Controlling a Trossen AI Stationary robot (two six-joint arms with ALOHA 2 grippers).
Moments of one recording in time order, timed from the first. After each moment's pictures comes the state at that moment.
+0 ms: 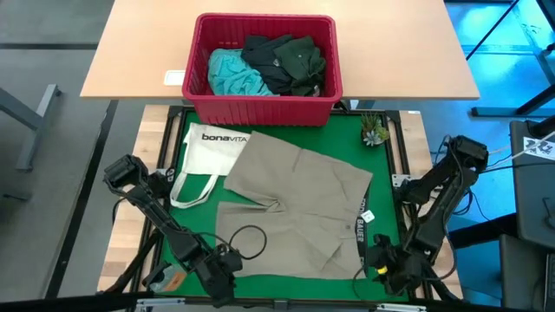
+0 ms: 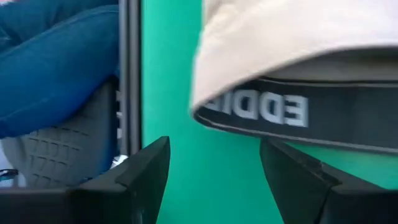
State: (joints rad) left arm -0.80 1.79 1.12 -0.34 -0.11 -1.18; right arm 0.96 1.38 0.74 -0.43 0.14 1.15
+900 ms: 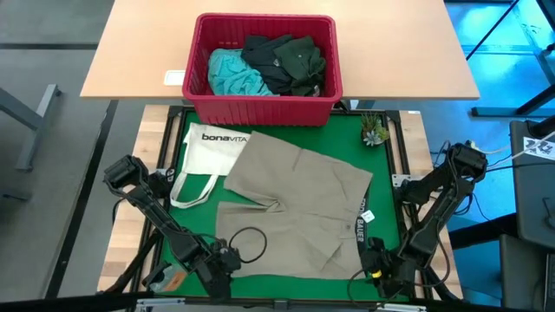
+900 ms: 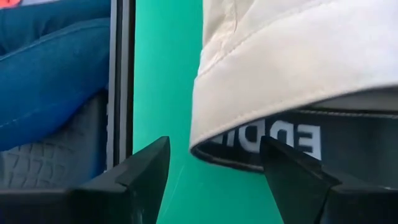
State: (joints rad) left arm -0.80 1.80 1.12 -0.42 -0.16 -1.05; right arm 0.96 1.48 0.74 -0.36 0.22 1.12
